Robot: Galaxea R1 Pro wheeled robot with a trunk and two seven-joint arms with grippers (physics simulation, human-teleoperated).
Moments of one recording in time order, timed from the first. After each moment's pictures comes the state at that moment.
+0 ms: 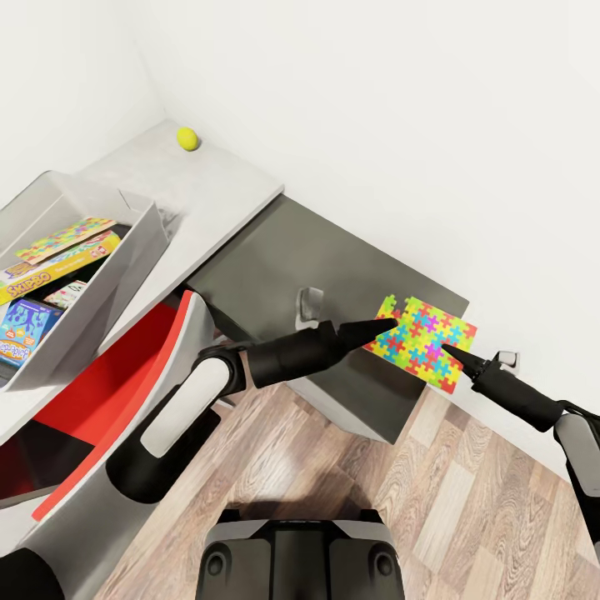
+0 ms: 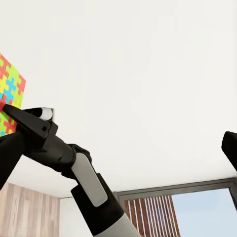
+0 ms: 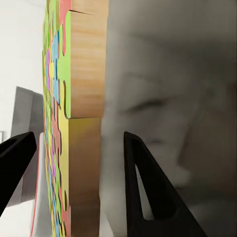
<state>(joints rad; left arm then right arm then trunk) -0.85 0.04 -0.65 -1.61 1.55 0.65 -0.05 -0.55 -0.36 -0.30 -1.21 -0.84 0.80 0.86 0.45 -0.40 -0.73</state>
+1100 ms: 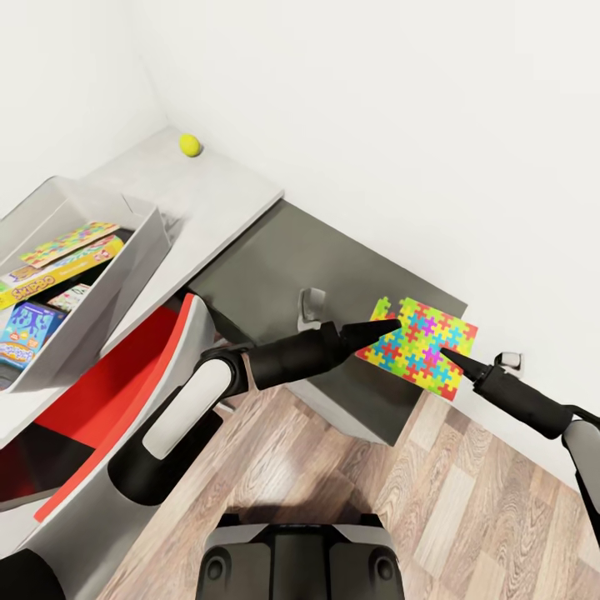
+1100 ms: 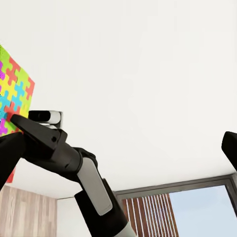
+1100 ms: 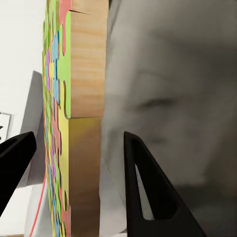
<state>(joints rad) -0.85 0.03 -0.65 -1.61 1.55 0.65 -0.06 -0.47 -0.35 -0.30 -1.38 -0.84 0.80 0.85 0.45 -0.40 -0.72</state>
